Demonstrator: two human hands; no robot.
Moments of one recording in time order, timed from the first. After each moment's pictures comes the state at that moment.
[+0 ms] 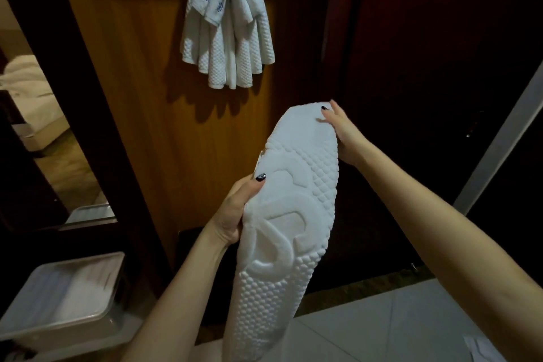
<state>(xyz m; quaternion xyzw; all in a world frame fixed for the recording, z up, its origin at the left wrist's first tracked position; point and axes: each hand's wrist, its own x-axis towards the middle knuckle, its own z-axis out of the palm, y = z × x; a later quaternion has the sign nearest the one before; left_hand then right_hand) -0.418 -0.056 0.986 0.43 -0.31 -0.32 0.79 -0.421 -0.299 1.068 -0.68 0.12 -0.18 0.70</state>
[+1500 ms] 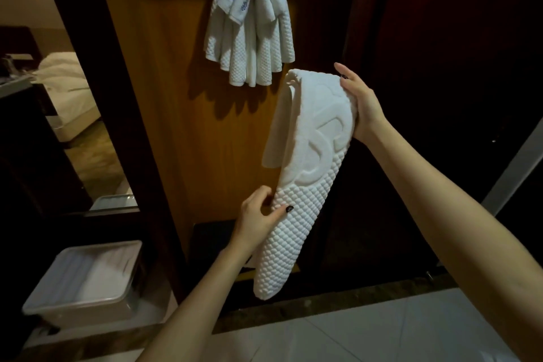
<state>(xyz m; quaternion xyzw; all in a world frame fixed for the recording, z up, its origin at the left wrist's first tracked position) -0.407 -0.056 0.913 0.76 -0.34 0.11 0.54 -0.416 -0.281 1.106 -0.64 -0.01 -0.25 0.73</state>
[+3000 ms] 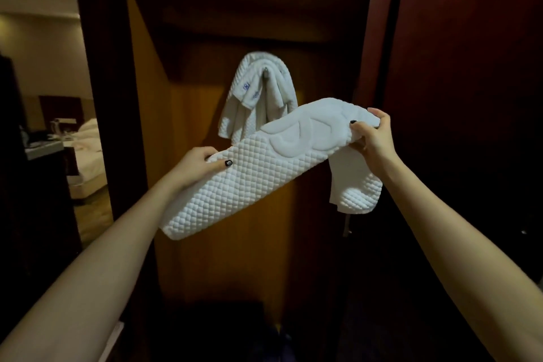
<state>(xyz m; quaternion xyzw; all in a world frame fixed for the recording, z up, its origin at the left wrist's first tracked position) -0.233 -0.003 1.128 0.83 -0.30 0.09 0.46 -0.348 -0.349 1.182 -0.65 0.01 -0.38 0.65</state>
